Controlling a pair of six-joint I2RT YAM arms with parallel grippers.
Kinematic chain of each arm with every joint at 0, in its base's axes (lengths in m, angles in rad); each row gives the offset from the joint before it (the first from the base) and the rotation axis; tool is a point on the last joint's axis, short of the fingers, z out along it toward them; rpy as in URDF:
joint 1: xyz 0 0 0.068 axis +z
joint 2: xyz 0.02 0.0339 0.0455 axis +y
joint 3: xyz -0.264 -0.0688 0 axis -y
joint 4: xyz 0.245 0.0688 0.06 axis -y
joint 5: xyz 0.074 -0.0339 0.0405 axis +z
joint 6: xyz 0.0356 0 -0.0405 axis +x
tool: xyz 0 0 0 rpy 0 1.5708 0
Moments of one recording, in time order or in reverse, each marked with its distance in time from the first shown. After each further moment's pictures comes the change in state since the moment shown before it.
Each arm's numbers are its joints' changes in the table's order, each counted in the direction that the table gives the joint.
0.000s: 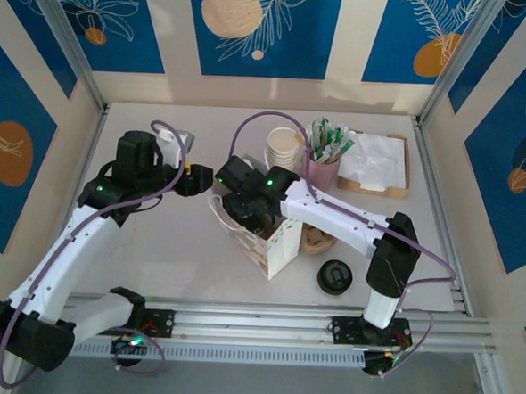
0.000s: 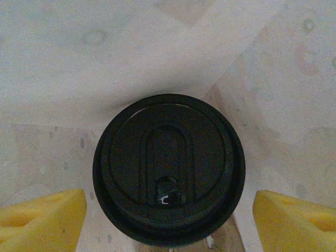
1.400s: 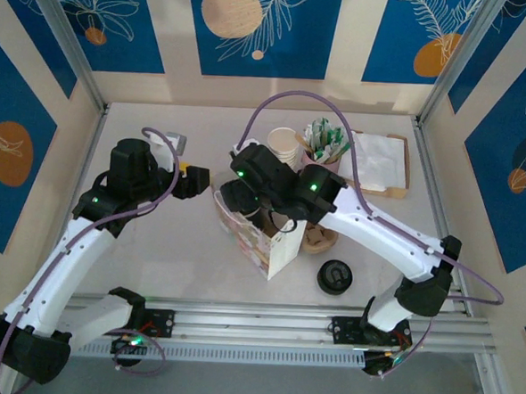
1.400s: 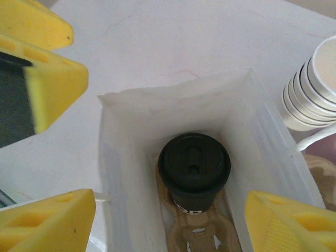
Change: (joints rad) left arm 0.000 -0.070 -0.069 0.058 0.084 -0.026; right arm 0.092 -0.211 0.145 -0.057 -0.047 -0.035
